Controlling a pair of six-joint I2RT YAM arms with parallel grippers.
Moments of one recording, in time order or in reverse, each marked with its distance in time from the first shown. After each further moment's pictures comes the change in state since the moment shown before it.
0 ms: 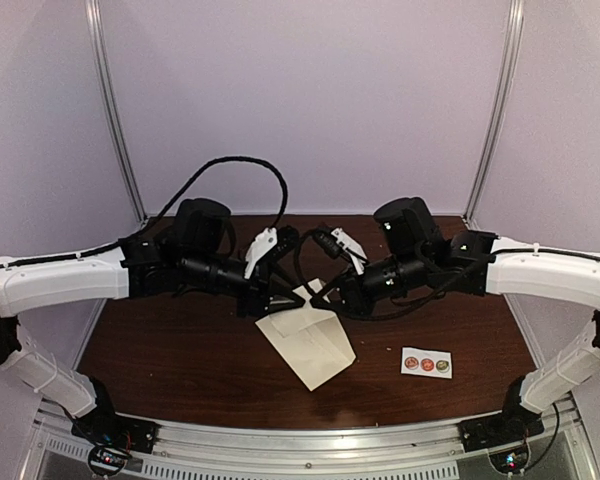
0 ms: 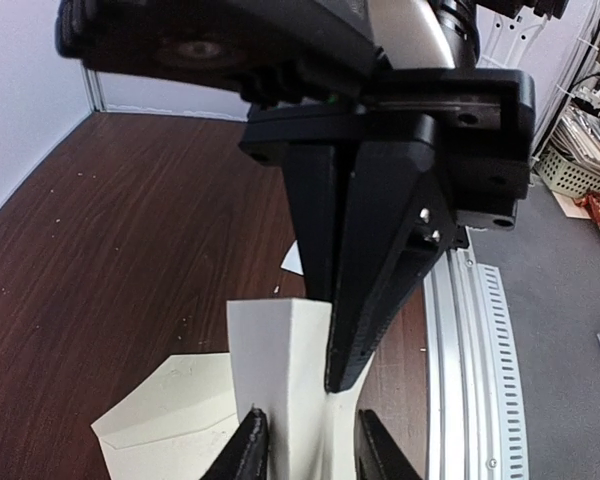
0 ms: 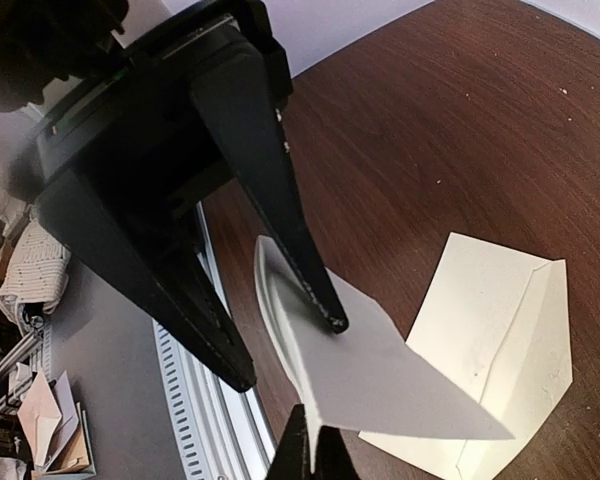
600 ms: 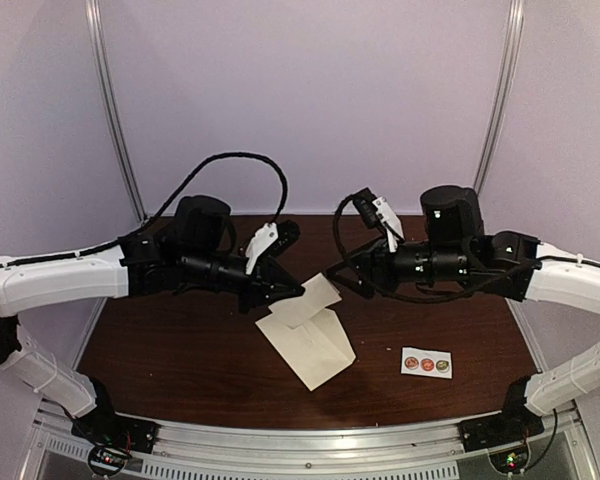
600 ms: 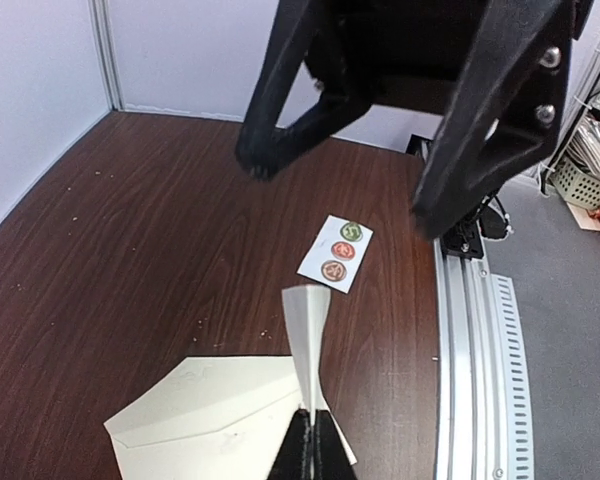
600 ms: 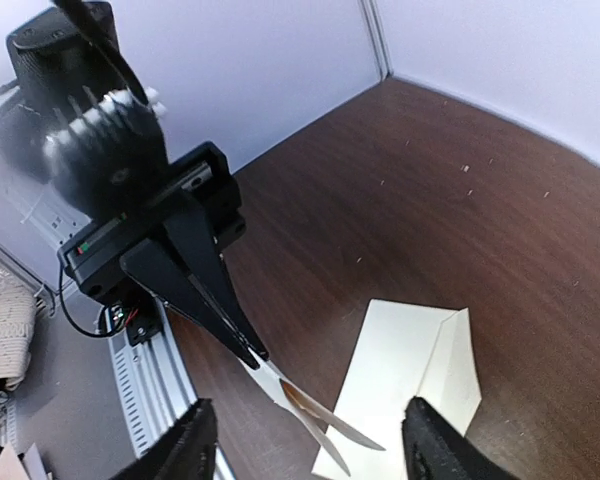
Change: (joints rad) left arm -0.003 0.003 0.015 0.002 -0.029 -0.014; right arm 0.002 -0.159 -0.045 0.041 0.224 0.027
